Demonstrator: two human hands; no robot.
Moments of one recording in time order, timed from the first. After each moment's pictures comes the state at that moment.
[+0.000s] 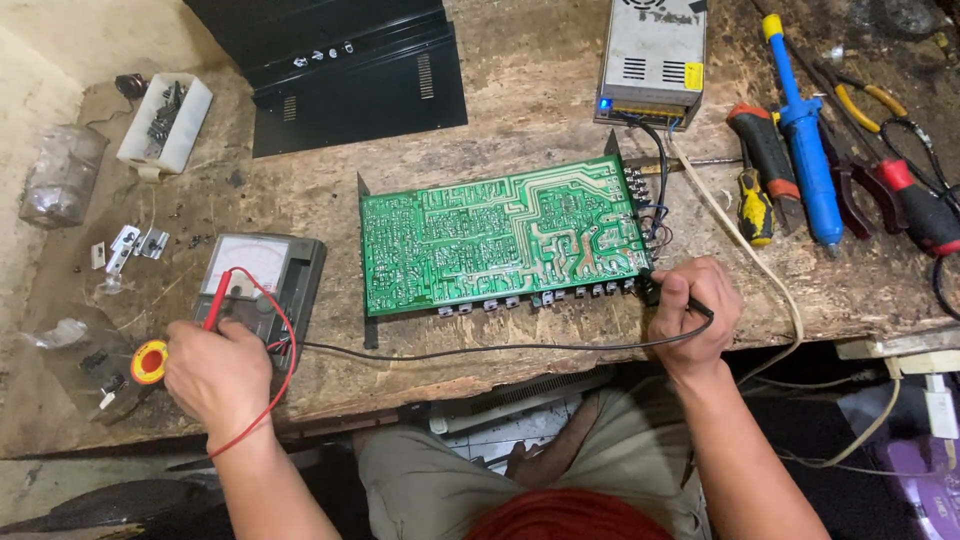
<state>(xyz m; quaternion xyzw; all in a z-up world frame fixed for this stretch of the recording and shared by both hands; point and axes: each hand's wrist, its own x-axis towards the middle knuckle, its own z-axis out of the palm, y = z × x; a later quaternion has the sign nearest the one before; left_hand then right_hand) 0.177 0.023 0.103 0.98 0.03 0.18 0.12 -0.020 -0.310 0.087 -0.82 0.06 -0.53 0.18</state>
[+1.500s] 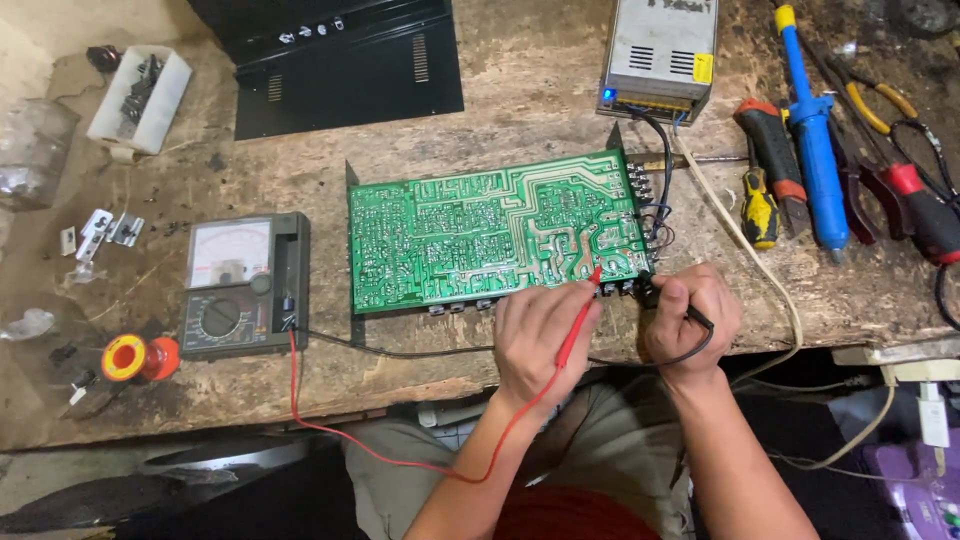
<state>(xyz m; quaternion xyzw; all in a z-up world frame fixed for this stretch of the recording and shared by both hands) 0.047 -0.190 0.098 0.67 -0.41 0.30 0.54 -0.021 -0.330 0.057 -0.79 0.04 -0.57 0.21</state>
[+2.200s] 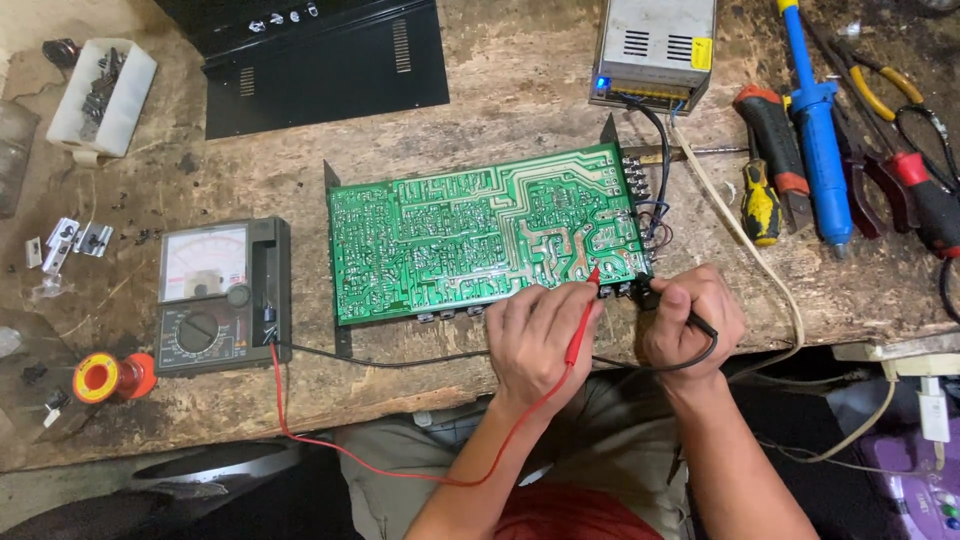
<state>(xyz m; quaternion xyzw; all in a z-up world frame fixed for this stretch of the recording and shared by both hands) 0.049 -0.198 0.097 0.72 -0.40 0.36 0.43 -0.021 -0.330 0.058 -0.79 0.04 -0.57 0.22</state>
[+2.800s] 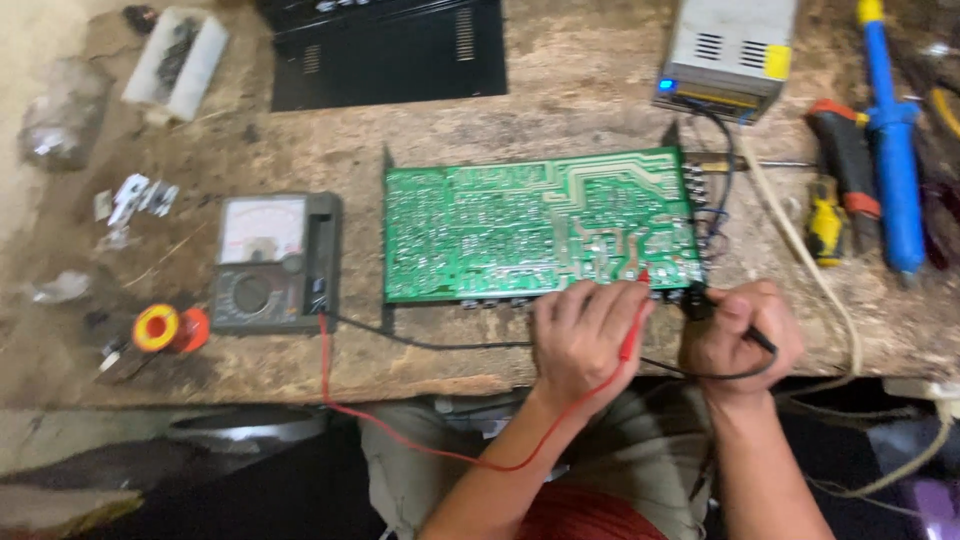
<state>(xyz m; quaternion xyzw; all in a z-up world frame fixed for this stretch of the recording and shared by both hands) 0.046 -0.187 0.113 0.78 -0.41 0.30 0.36 -0.023 -0.311 0.067 -0.82 0.10 -0.53 0.19</state>
